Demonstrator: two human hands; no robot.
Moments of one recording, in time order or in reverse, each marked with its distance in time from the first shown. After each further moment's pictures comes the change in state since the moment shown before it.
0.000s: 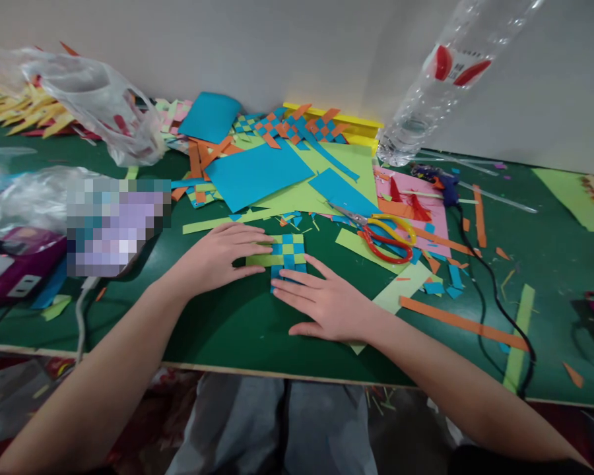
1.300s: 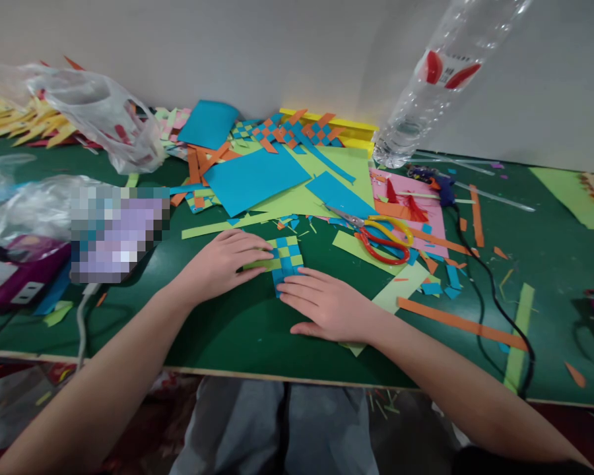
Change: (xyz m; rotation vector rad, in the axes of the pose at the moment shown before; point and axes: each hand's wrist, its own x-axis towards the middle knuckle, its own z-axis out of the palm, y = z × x) left_hand 0.006 0.014 0.000 -0.013 0.052 0.017; right_hand -0.004 0.002 0.005 -0.049 0.109 -0.049
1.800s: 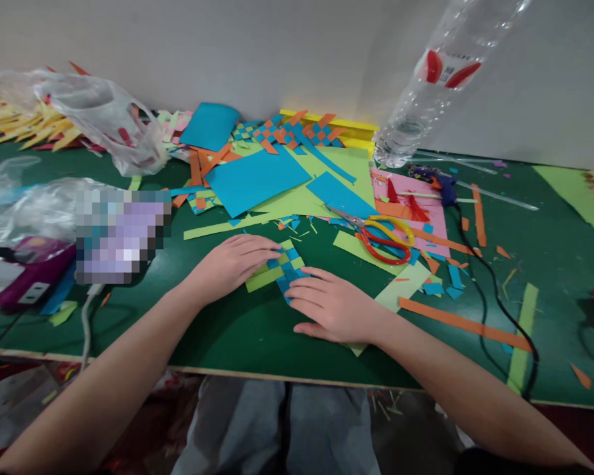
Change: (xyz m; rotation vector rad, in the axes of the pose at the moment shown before) left_hand 0.002 0.004 0.006 -0.044 -0.006 0.014; right_hand -0.002 0.000 -0.007 0.035 0.015 -0.008
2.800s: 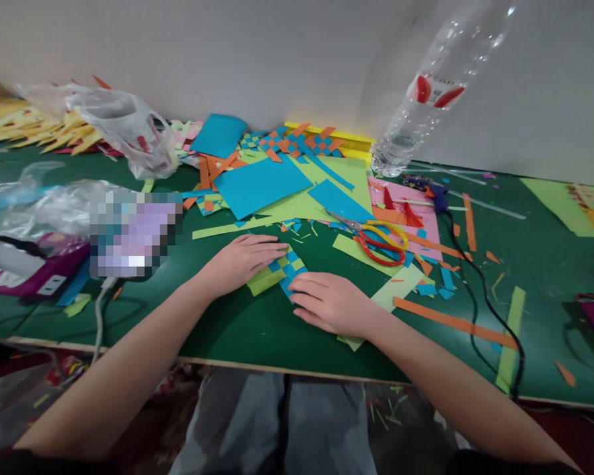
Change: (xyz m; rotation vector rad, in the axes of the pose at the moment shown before) left_hand 0.002 -0.005 0.008 0.062 -0.064 -0.040; right_hand 0.003 -0.002 -0.001 -0.061 0.046 -0.005
